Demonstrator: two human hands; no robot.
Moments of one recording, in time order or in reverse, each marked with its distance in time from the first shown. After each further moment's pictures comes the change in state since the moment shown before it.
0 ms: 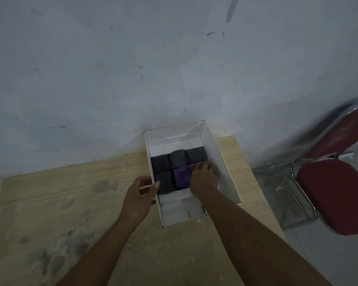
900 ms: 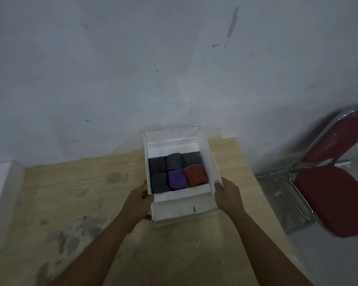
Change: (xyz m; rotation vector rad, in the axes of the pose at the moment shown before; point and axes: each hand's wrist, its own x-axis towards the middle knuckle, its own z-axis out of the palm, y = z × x) left_hand -0.049 -0.007 -0.035 0.078 -0.181 -0.111; right_hand -0.103 0.060 -0.010 0.808 0.181 0.016
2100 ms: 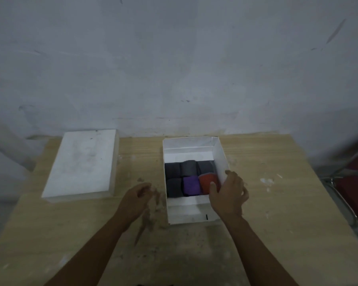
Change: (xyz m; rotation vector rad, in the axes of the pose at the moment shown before) left_hand -0.129 -0.144 -0.261 -0.001 0.209 0.025; right_hand -0.200 -0.159 0.195 -0.236 0.227 -0.096
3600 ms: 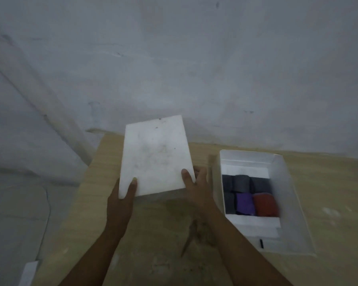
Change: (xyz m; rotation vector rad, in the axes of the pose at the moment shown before) left_hand 0.002 -0.050 -0.152 -0.264 0.545 0.080; right_hand -0.050 -0.207 0.089 0.747 -0.593 -0.095
